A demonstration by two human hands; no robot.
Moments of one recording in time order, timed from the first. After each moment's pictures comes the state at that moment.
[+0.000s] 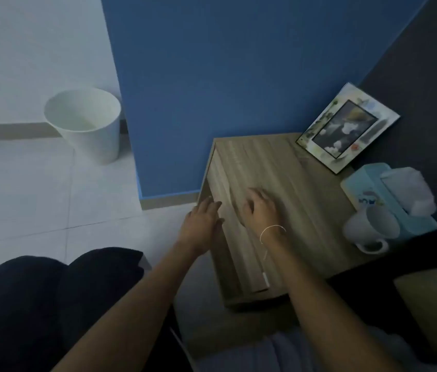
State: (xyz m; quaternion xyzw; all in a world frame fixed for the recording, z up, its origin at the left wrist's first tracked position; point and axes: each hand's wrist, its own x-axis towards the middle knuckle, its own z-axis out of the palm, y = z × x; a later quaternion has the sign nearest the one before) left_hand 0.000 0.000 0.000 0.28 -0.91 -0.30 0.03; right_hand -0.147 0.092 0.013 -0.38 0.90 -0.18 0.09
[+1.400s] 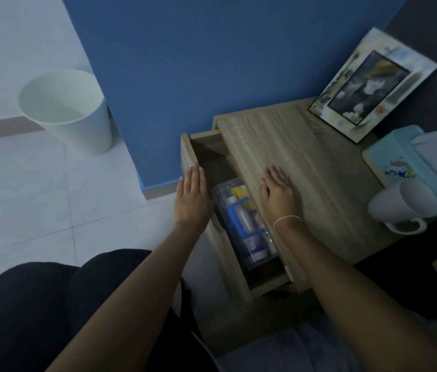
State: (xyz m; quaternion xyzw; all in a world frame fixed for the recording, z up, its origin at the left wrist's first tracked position) left_hand -0.022 -0.055 -0.052 0.32 -0.94 -0.10 0.00; right_hand -0.168 0.083 -0.020 -0.38 0.91 -0.16 0.01
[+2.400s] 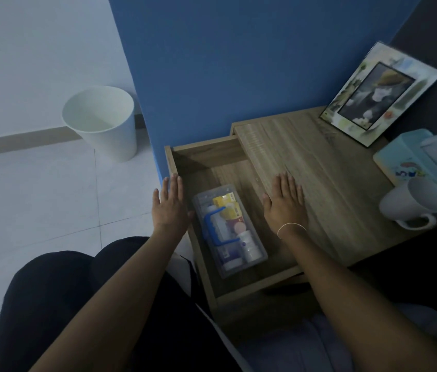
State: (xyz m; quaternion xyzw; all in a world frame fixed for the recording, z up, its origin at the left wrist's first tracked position) left_hand 0.066 -0.082 -0.026 0.39 -0.91 -0.04 -0.09; right_hand -0.127 0.093 -0.027 -0.37 0.93 -0.04 0.00
